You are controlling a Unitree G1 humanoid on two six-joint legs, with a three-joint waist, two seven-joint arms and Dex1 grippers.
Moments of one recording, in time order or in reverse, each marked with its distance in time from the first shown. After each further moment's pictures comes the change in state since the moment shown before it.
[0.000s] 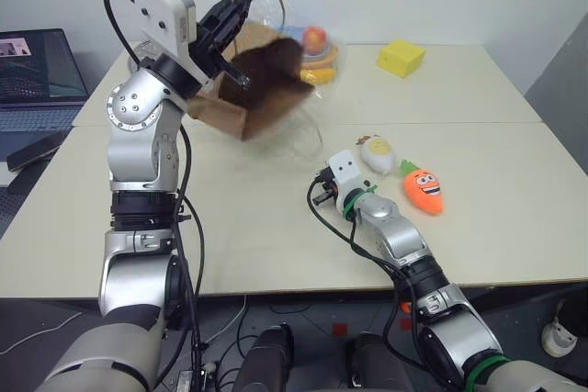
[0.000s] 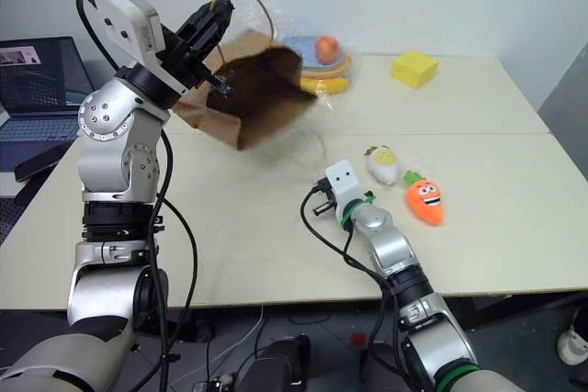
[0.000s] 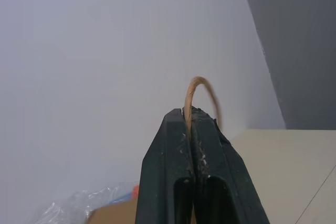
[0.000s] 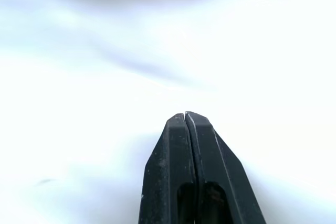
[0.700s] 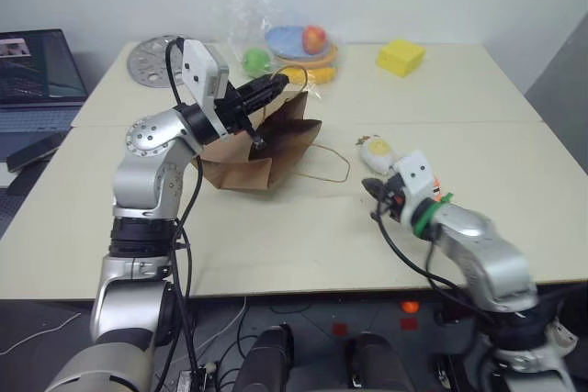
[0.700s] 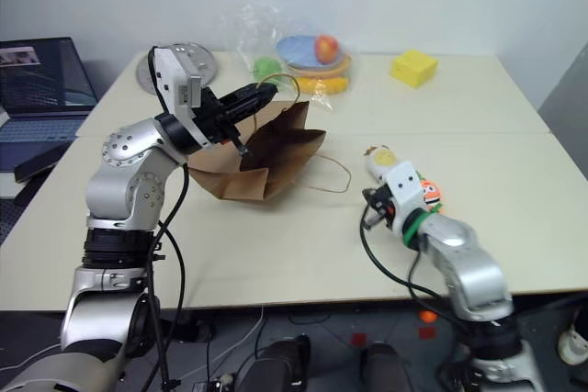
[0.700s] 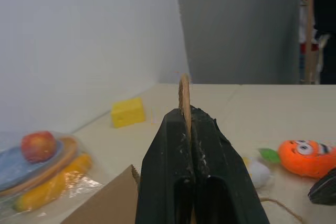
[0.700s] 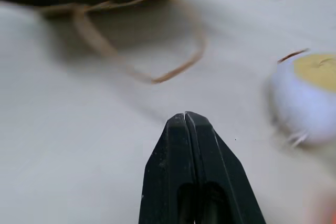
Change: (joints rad) left arm 0.135 0.053 -0.085 -0.097 -0.110 0.237 -0.256; right arm 0.368 -0.497 -0.143 -0.927 0.346 0.488 0.390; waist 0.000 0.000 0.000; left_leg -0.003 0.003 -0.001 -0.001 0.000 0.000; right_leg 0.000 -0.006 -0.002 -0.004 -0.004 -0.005
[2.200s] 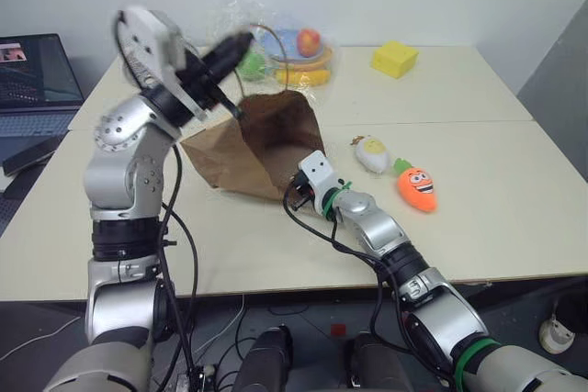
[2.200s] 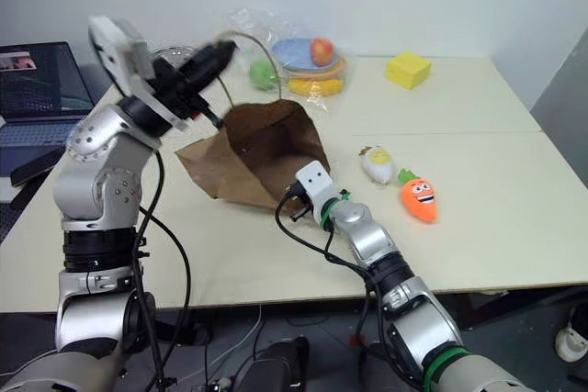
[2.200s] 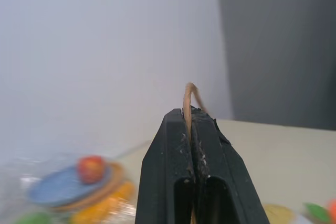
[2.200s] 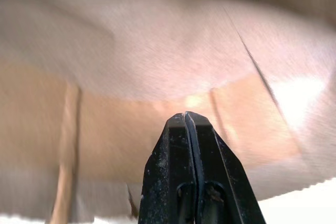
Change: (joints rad) left arm -0.034 -0.009 0.155 -0.048 -0.011 -0.045 0.281; right arm -0.468 0.536 0.234 1.086 -0.359 -0.527 -0.278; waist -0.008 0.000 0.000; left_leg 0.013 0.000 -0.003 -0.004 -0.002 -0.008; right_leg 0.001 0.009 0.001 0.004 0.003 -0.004
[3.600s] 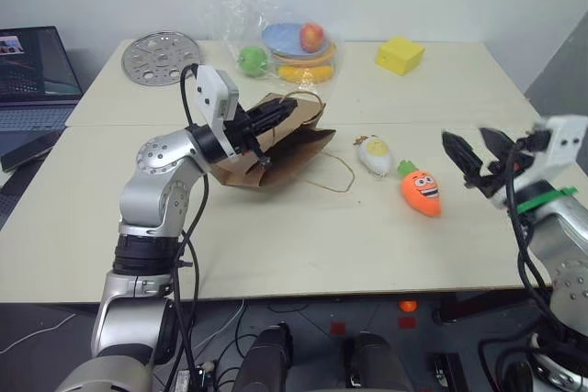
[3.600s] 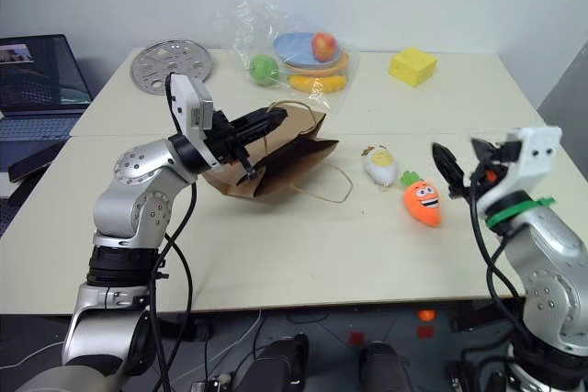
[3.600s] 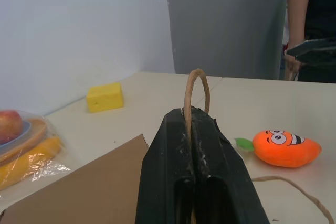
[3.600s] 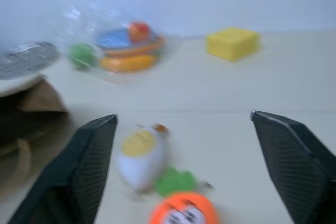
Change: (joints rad) left arm 0.128 -0.027 -0.176 -0.033 -0.014 0.069 -0.212; right arm 0.574 -0.487 -0.767 -1.124 0.509 0.563 -0.068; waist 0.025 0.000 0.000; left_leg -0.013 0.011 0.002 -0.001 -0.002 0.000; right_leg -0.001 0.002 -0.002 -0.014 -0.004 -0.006
